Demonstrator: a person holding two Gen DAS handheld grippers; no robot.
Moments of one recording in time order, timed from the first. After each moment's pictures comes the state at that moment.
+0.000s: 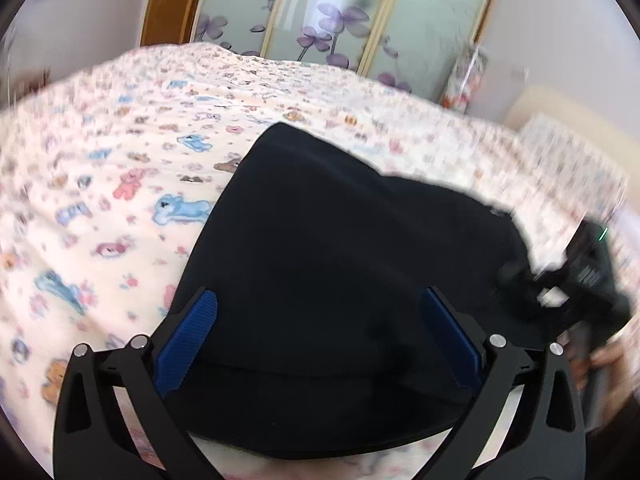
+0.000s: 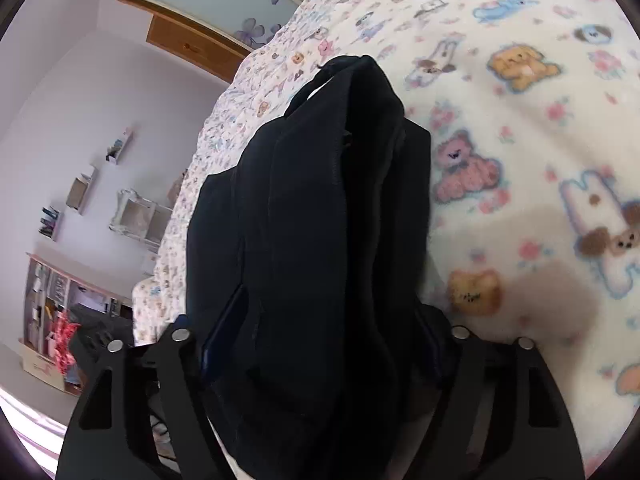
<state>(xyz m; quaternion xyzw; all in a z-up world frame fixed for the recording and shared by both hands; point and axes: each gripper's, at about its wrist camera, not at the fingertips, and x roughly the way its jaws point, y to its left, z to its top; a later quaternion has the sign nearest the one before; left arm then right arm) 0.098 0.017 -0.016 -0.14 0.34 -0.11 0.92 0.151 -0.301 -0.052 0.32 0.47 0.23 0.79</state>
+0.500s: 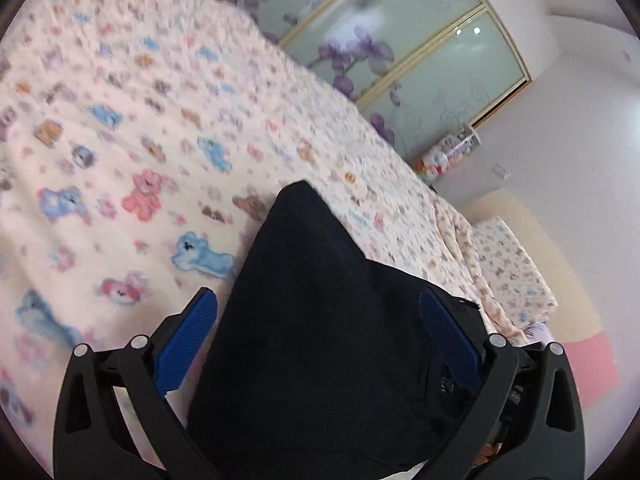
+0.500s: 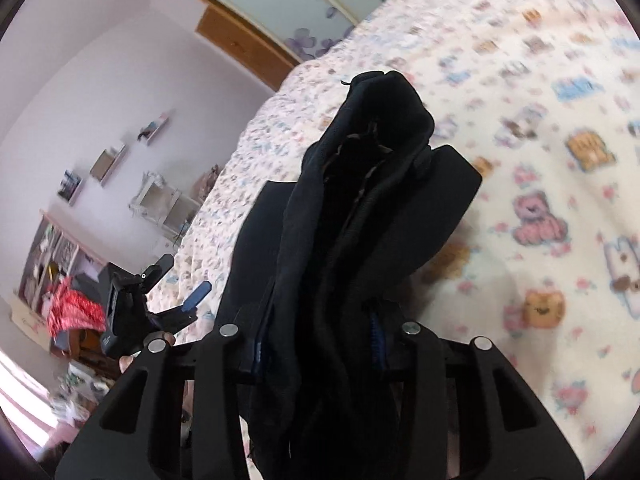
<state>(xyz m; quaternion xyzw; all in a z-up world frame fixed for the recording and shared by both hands) 0.150 0.111 -0.005 -0.34 0.34 -0.17 0.86 0.141 -0.282 -0.017 0.30 0.42 0.28 0.81</state>
